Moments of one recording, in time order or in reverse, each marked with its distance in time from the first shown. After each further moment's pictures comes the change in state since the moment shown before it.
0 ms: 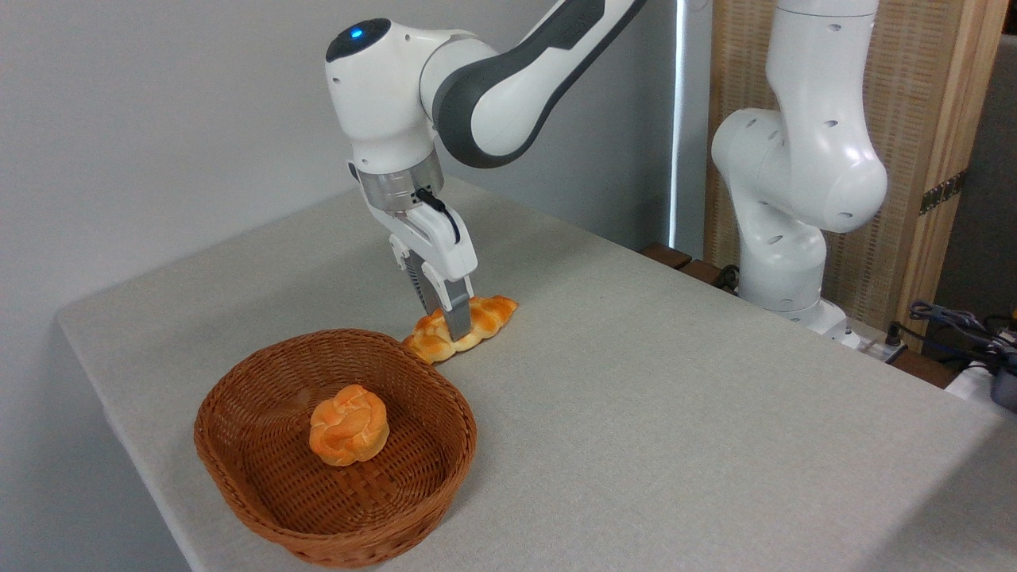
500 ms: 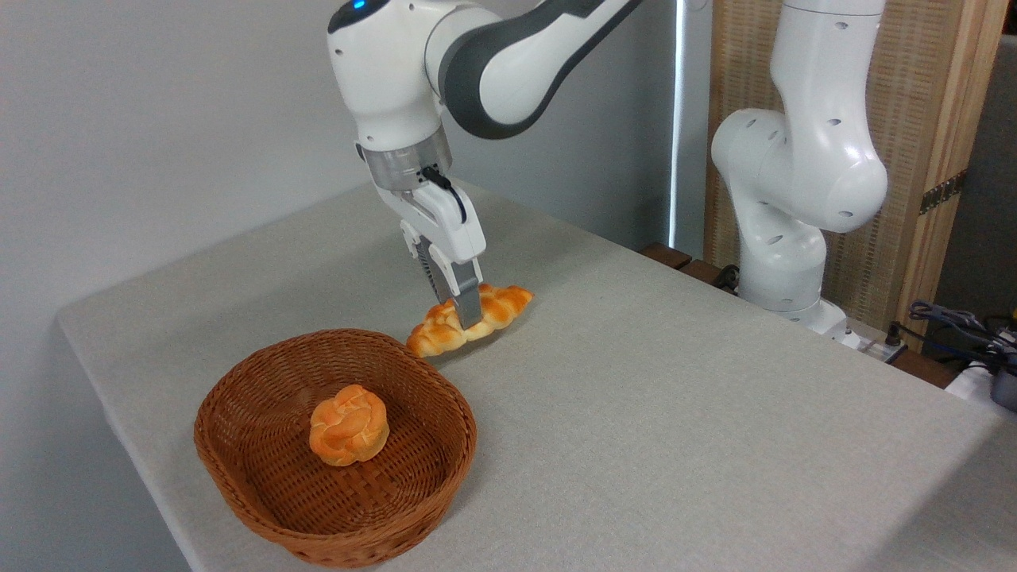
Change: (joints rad) arm 0.007 -0.052 0.032 0.034 0.044 -0.108 0.058
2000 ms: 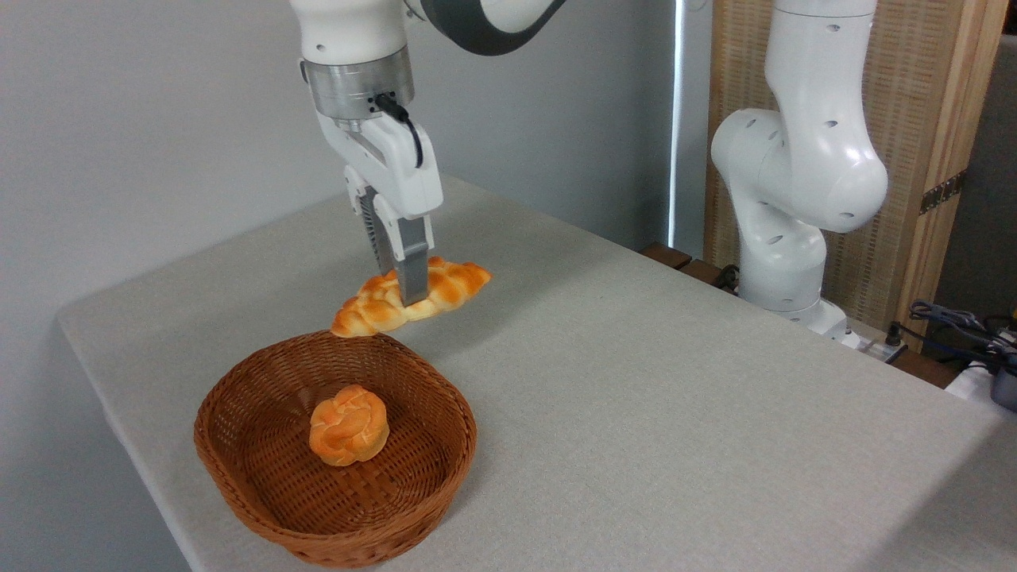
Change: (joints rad) arm 0.004 0.079 0.147 0.329 0.000 -0.118 0.144
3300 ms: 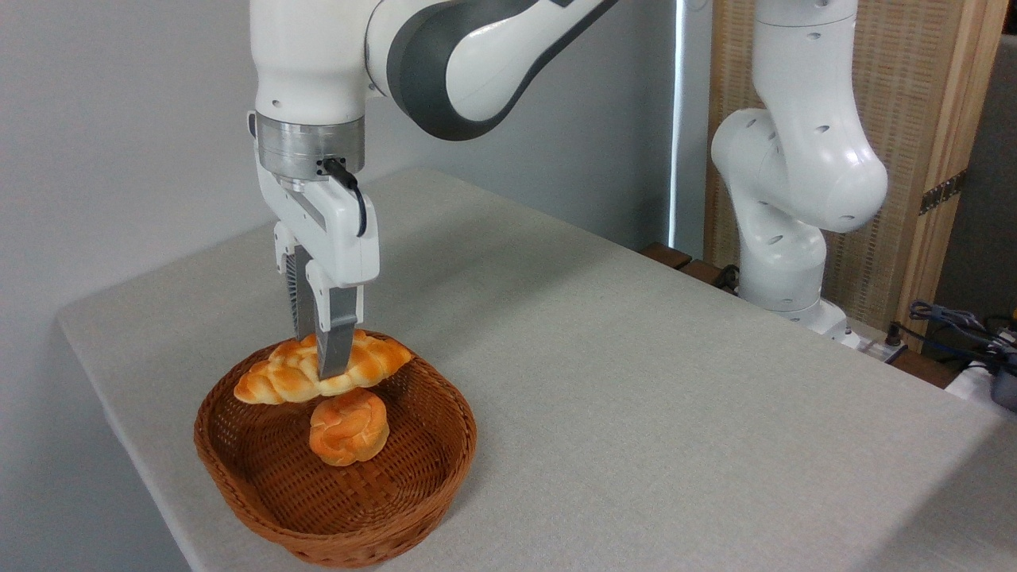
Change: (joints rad) arm -0.002 0.135 0.025 0.016 0.000 0.324 0.000
